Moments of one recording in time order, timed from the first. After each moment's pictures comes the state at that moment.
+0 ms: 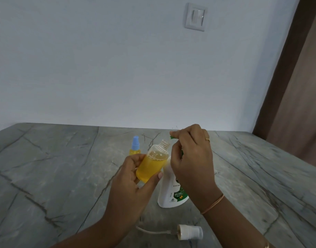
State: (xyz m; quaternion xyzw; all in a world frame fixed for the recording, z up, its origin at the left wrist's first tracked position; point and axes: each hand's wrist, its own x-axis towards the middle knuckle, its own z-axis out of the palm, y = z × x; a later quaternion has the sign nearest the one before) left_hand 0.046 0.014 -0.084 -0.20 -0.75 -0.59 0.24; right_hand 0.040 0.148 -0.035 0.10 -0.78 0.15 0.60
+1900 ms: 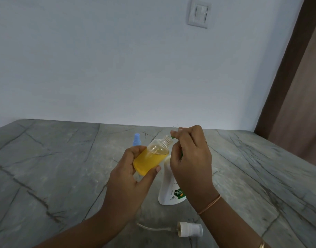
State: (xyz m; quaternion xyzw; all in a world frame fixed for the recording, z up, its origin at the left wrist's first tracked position) left_hand 0.044 0.009 -0.078 -0.20 -0.77 -0.53 0.29; right_hand 0.042 0.141 -0.037 0.13 -0.77 0.17 0.60
